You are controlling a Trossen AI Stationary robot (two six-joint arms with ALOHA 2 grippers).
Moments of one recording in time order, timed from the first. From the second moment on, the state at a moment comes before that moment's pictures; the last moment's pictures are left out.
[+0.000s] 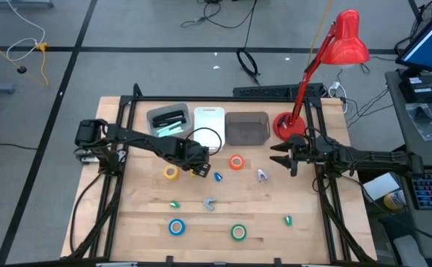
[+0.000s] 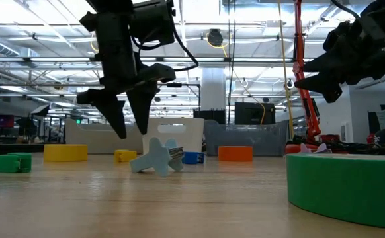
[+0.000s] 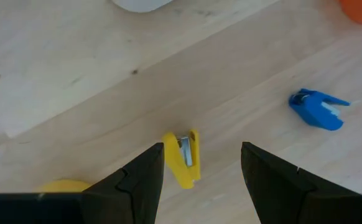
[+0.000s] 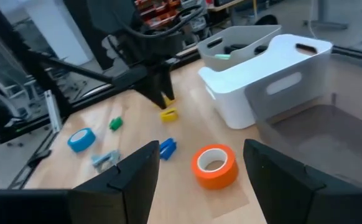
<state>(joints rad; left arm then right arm) -0.01 1.72 1.10 -0.68 -0.06 -1.11 -0.14 0.33 0.10 0.07 -0.04 0.36</state>
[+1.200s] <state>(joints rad) -0.02 1.84 1.11 -0.68 -0.04 -1.25 -0.14 0.33 0.10 0.08 0.00 0.36</state>
